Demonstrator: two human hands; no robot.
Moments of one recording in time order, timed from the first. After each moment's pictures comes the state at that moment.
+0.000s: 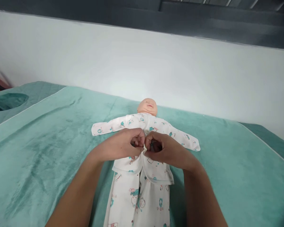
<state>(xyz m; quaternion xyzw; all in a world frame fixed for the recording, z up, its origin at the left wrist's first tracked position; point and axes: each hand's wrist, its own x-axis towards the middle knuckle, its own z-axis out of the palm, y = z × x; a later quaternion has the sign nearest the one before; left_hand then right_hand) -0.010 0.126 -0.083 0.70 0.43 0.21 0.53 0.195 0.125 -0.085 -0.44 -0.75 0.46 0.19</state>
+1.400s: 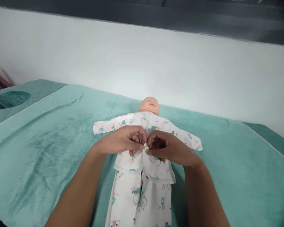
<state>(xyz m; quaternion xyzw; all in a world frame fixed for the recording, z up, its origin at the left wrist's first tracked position) -0.020 0.139 -0.094 0.66 0.33 0.24 0.64 0.200 0.132 -0.094 -0.41 -0.69 0.56 0.20</state>
